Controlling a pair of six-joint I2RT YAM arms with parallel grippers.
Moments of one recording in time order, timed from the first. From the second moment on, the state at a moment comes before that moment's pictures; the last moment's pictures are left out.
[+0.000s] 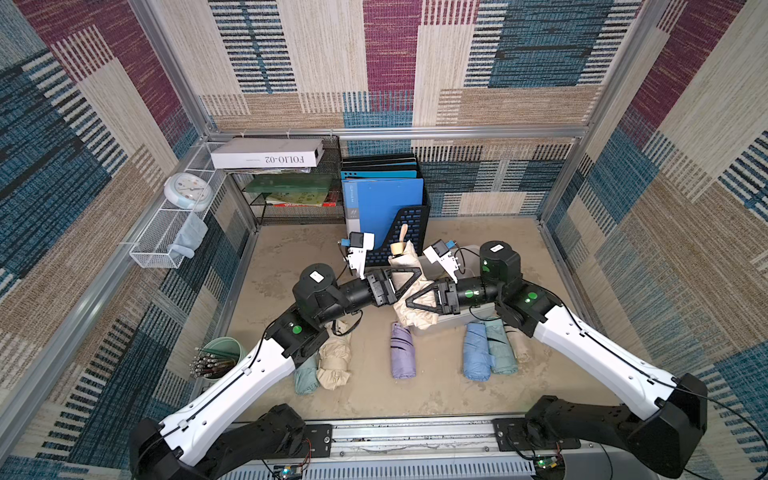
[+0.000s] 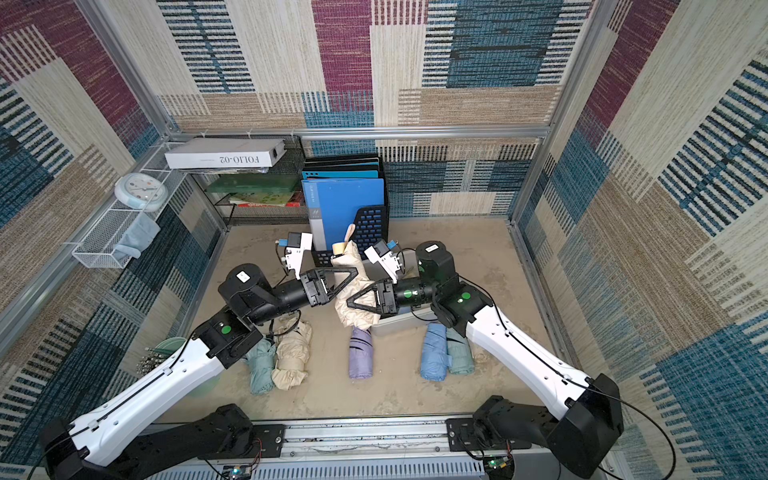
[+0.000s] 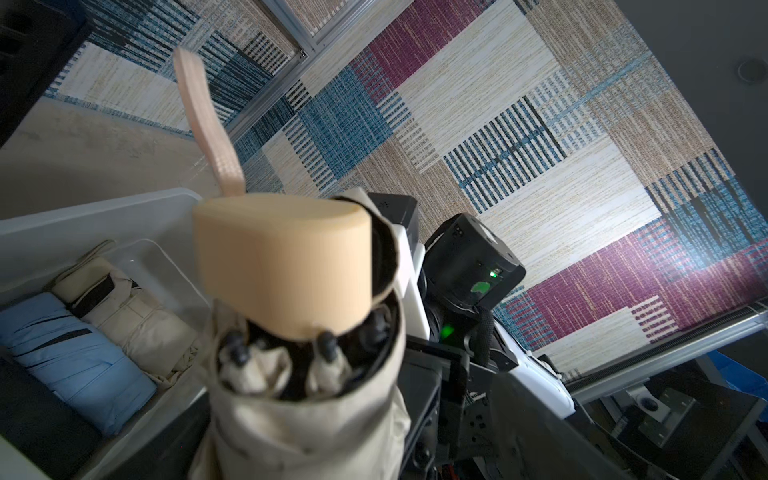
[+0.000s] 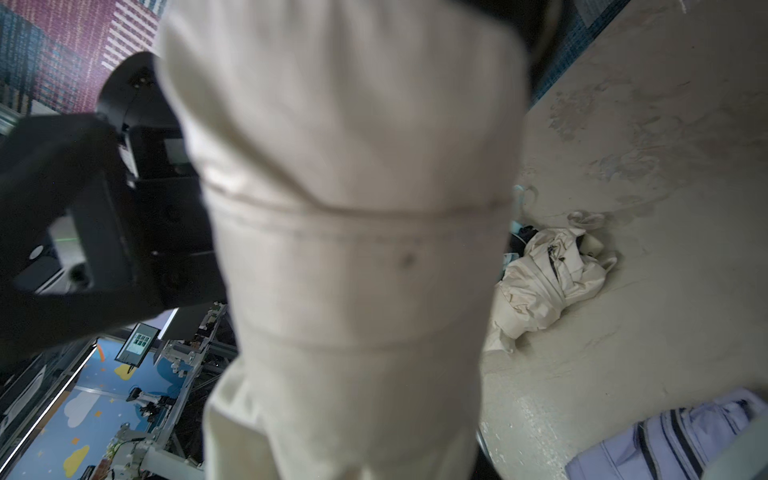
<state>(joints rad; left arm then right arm) -0.66 1.04 0.95 0.12 0.45 -0.90 0.65 1.21 1.07 -0.16 -0.92 0.61</state>
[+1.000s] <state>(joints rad) -0.66 1.28 0.93 -0.22 0.21 -1.01 0.48 1.53 1.34 -0.94 0.13 0.14</state>
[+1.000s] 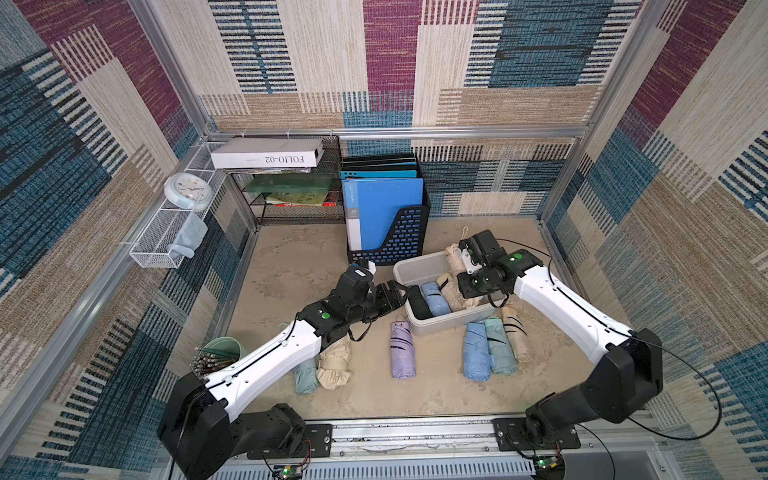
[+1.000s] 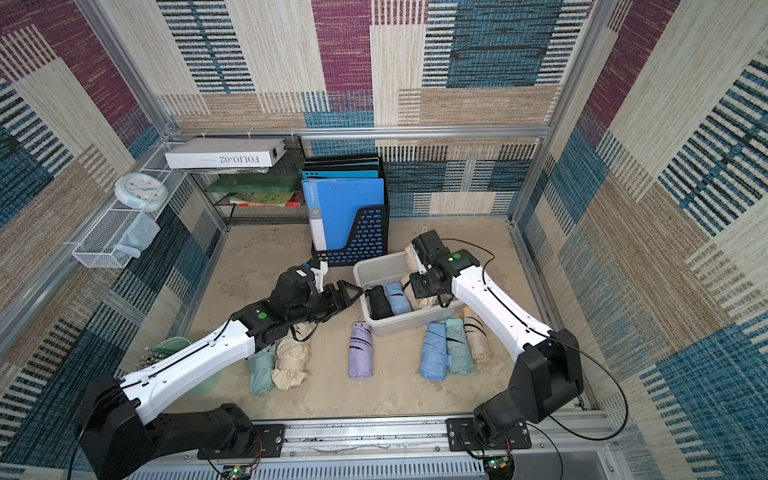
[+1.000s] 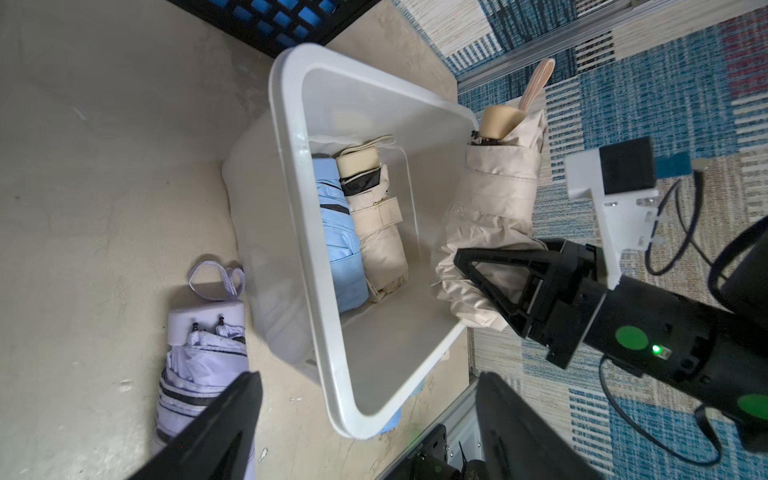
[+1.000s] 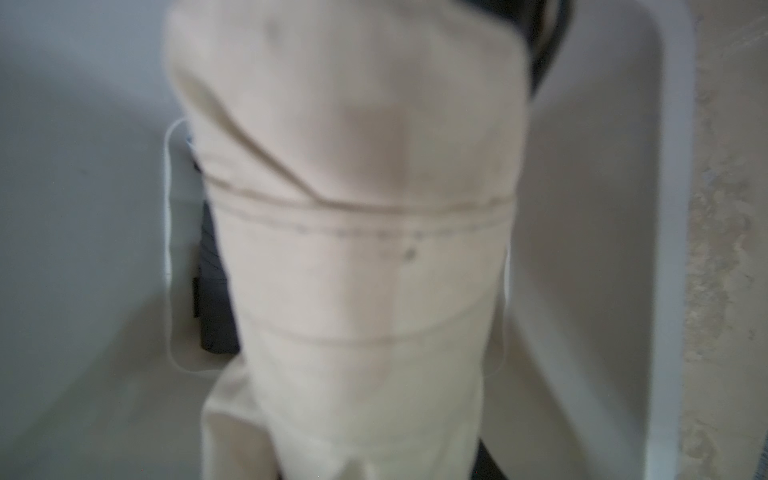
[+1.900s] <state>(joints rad) -0.66 1.40 0.97 -0.23 0.23 -1.01 0.48 1.62 1.28 -0.89 0.36 0.07</state>
